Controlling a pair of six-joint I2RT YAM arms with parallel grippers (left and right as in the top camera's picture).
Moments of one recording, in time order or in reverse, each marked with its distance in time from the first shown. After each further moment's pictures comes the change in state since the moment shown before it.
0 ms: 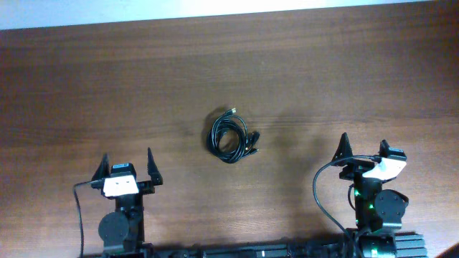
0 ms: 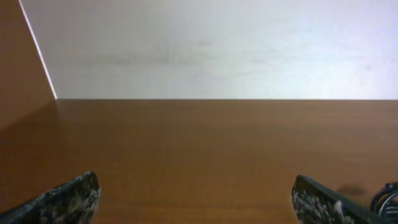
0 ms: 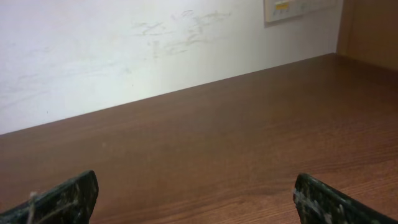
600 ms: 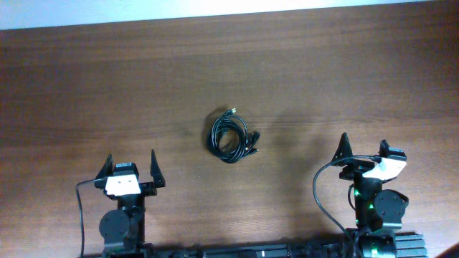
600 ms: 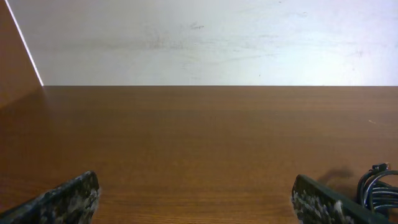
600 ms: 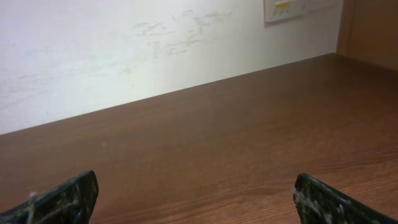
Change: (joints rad) left arm 0.001 0.001 0.006 -0.061 0.026 -0.014; right arm 0.000 0.000 0.000 0.000 0.000 0.000
